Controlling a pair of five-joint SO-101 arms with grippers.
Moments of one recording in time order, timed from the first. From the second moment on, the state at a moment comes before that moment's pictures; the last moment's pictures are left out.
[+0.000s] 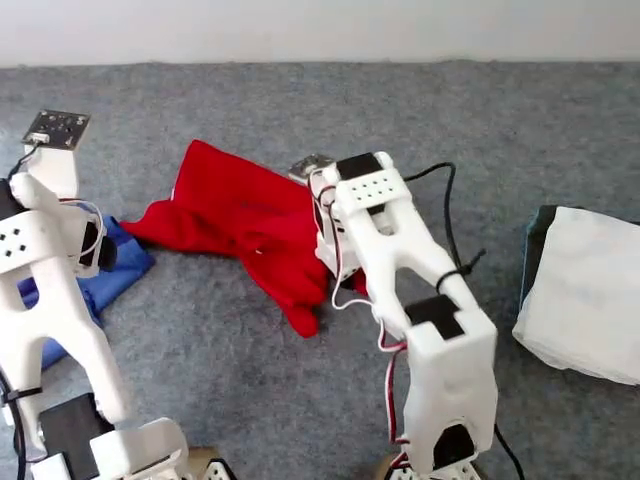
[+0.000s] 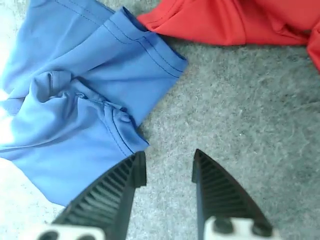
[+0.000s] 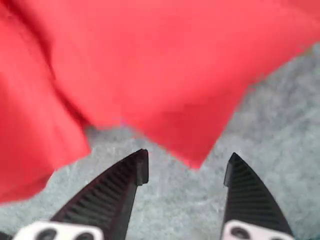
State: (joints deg) left arm -28.0 -8.6 0.6 99.4 -24.0; right arm -22.9 30.2 -14.7 91.0 15.7
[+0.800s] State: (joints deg) left arm -15.4 -8.6 0.6 99.4 -24.0; right arm -8.8 30.7 -42.9 100.5 26.2
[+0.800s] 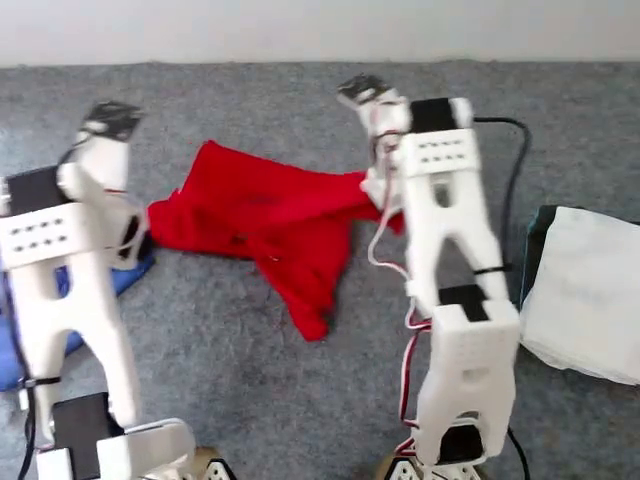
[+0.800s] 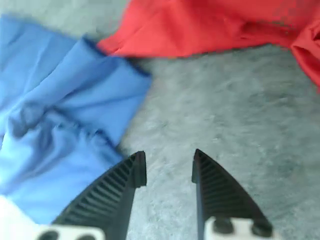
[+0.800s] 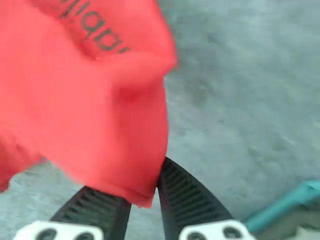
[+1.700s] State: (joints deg) left arm 30.3 -7.9 27.5 70.8 -9.8; right arm 5.5 25.3 -42.9 100.5 28.4
